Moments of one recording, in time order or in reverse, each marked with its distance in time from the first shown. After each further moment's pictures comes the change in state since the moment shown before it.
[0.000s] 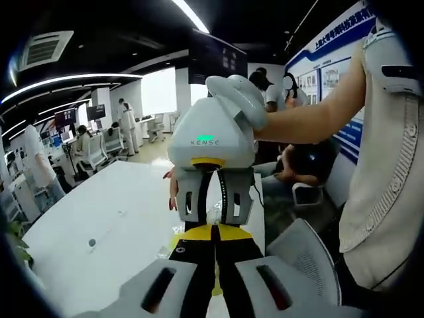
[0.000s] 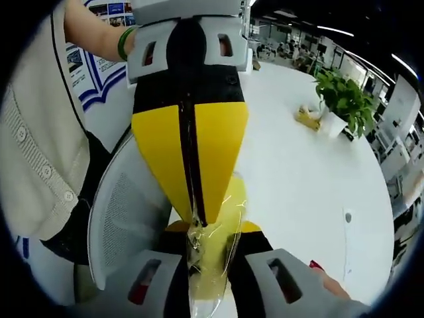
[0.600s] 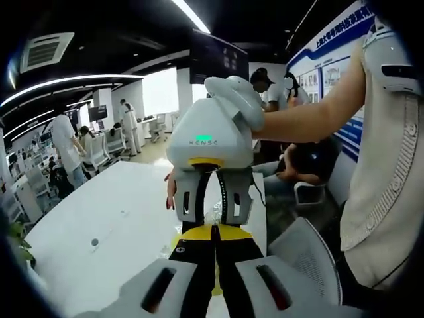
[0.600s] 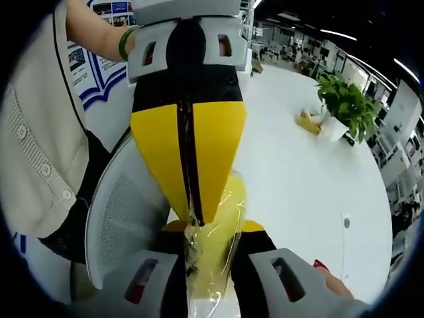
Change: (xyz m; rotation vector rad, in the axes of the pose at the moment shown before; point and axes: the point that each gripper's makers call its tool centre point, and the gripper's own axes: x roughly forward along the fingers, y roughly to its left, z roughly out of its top) left arm -0.002 0.002 0.000 0.008 0.006 0.015; right arm 0.001 -0.002 0.003 -0.031 -0.006 0.000
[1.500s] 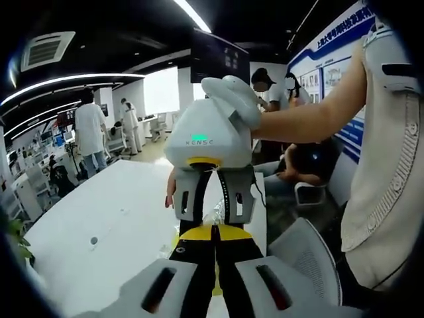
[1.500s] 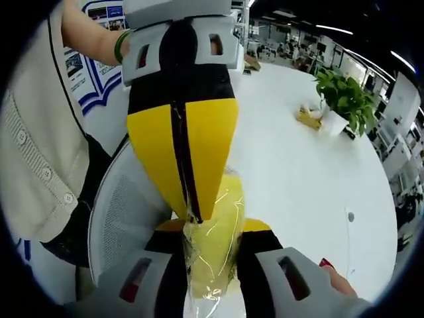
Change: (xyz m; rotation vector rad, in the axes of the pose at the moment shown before) left arm 0.003 -0.001 -0.003 -0.019 -0.002 0.001; right arm 0.001 0.002 -0.005 0.051 -0.015 0.001
